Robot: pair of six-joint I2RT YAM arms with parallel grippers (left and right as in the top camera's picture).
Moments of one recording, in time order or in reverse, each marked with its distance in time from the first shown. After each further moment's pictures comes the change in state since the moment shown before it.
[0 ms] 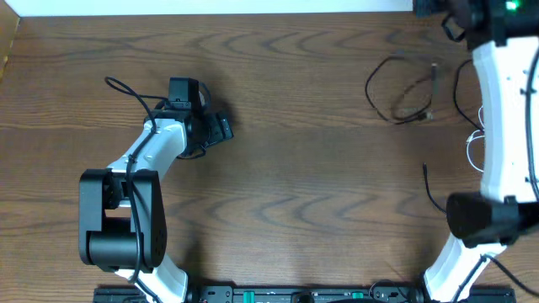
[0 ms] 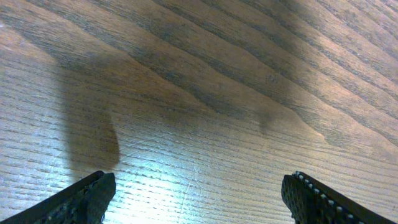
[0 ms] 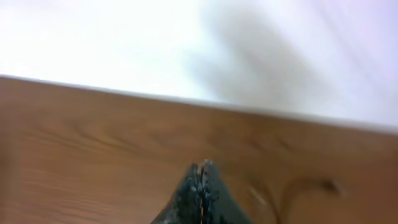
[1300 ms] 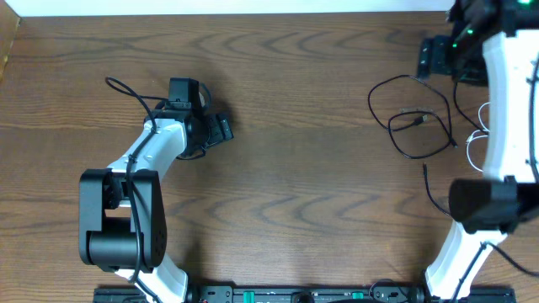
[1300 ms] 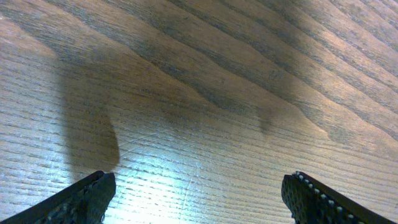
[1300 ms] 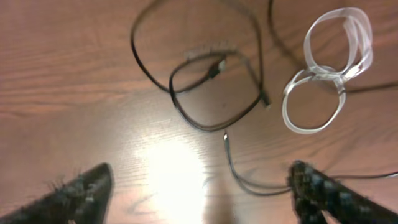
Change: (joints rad) left arm 0.000 0.000 0.000 -0.011 0.000 0.000; right arm -0.075 0.128 0.016 -0.713 0.119 0.264
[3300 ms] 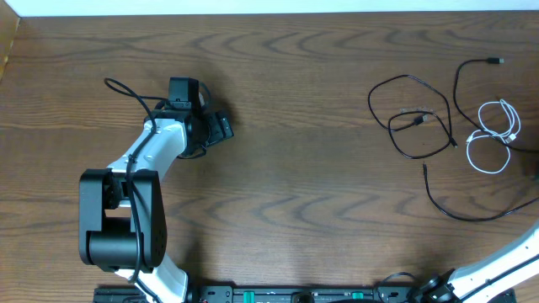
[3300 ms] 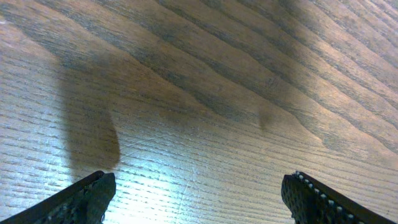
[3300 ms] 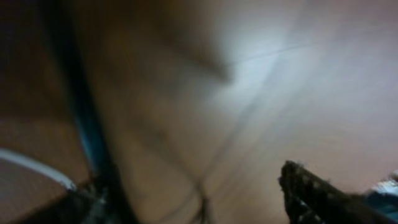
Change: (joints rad) left arm 0.000 0.000 0.000 0.015 0.000 -0.027; right arm -0.870 0.167 -0.572 0.312 -0.008 0.202
